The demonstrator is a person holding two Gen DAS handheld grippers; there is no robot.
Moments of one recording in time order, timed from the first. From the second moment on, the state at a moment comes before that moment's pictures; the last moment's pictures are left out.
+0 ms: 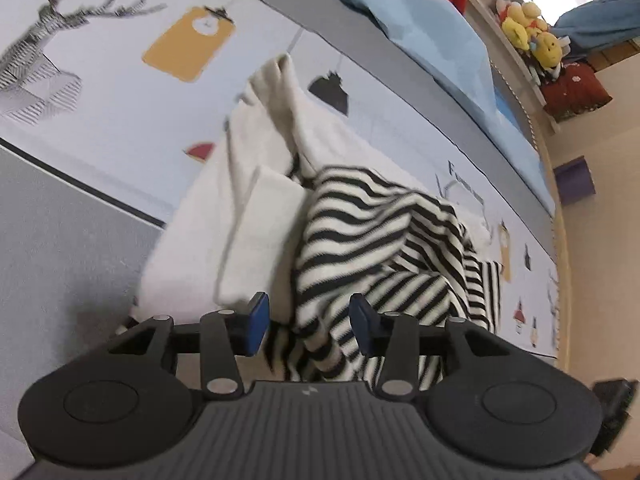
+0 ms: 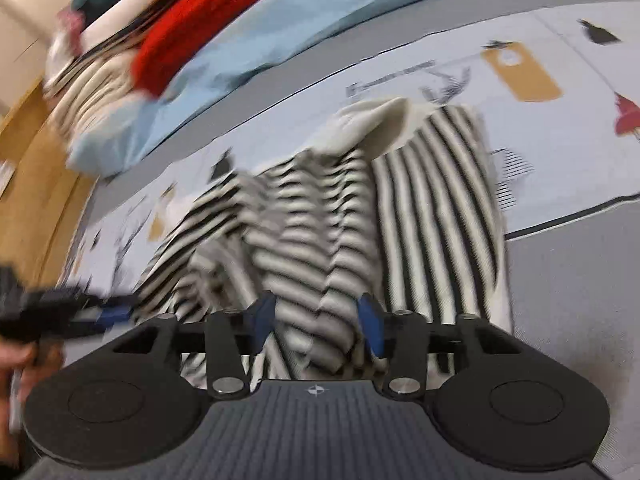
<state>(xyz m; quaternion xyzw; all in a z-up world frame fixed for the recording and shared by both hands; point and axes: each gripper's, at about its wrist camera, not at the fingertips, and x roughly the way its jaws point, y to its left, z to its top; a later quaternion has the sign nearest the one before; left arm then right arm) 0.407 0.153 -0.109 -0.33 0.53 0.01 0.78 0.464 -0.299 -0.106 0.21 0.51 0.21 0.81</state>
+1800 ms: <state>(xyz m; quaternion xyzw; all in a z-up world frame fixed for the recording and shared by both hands) 0.398 0.095 -0.084 -0.08 0.52 -0.05 0.85 0.470 -0.260 -0.107 0.11 0.52 0.16 0.83</state>
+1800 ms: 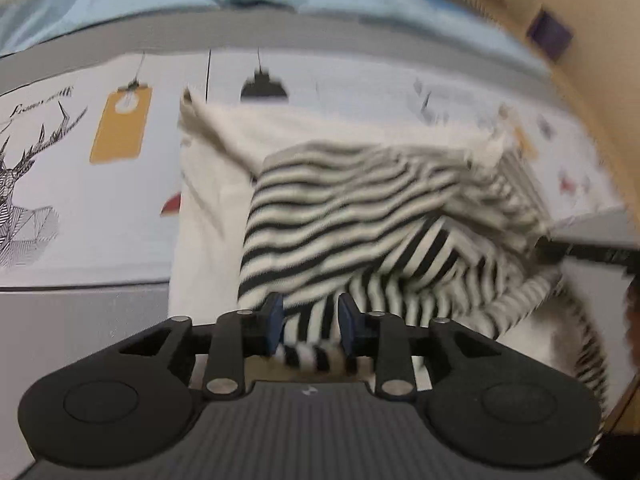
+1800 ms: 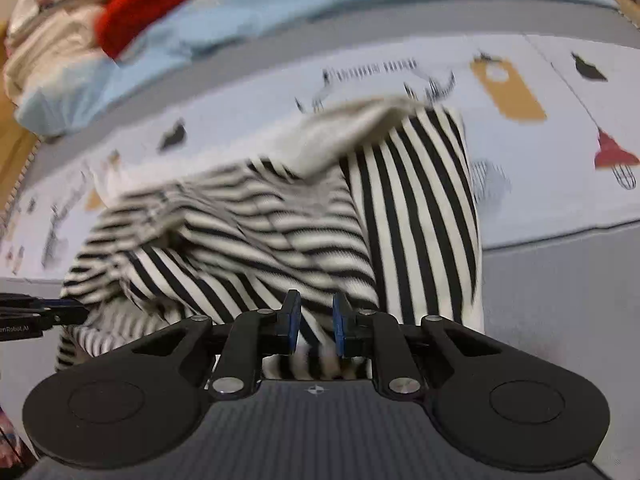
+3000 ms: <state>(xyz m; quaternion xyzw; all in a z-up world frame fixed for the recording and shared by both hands) 0.177 0.122 0.031 -0.06 0.35 0.05 0.93 0.264 -0.366 0.012 0.11 0.35 0.09 0.92</state>
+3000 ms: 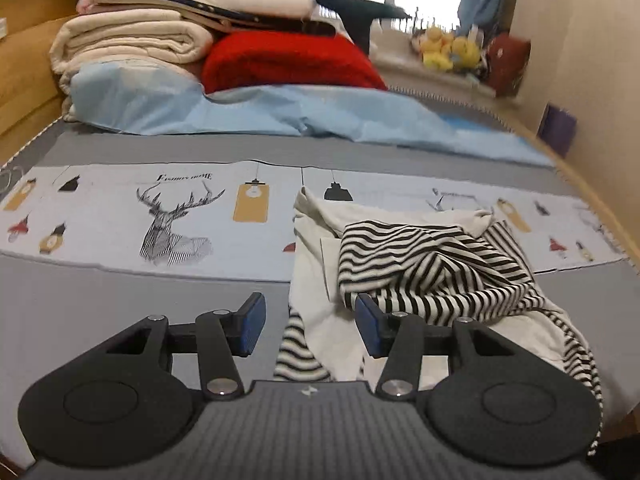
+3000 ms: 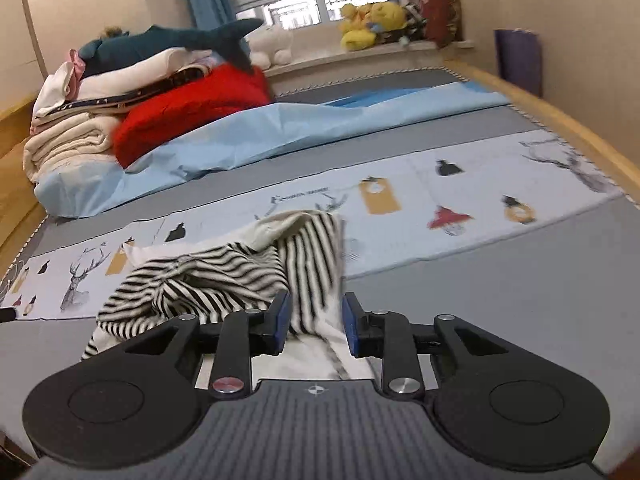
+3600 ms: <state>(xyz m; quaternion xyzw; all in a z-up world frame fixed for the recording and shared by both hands) 0.143 0.154 -0.072 -0.22 0.52 0.06 0.82 0.195 -0.369 -0.092 0.17 0.51 0.05 0.84</state>
